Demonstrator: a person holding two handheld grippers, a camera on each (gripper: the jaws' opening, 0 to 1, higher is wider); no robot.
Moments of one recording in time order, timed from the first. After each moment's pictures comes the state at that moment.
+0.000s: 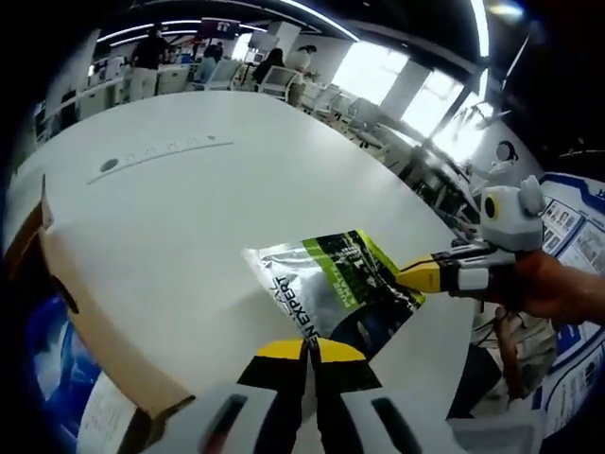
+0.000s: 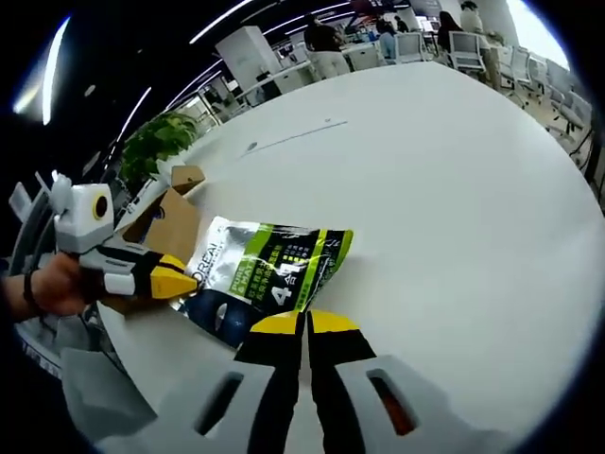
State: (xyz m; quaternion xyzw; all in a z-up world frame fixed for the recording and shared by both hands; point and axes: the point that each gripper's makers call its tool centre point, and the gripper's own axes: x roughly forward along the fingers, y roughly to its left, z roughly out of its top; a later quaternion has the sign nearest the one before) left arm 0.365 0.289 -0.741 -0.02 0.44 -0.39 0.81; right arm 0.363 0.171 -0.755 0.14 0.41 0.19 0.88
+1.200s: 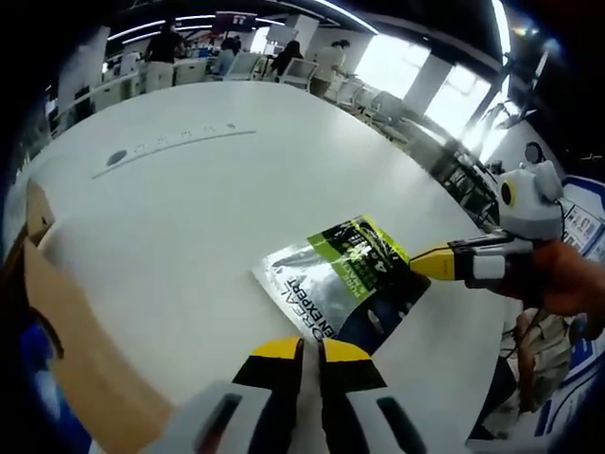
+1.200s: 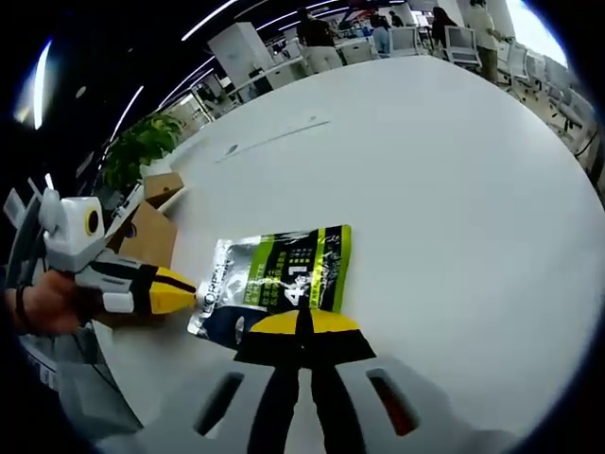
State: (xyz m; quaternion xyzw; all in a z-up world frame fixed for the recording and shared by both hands) left arm 0.395 0.288 -0.764 0.00 0.46 -0.34 0.82; right arm 0.401 0.159 -0.769 0.14 0.42 0.17 0.88
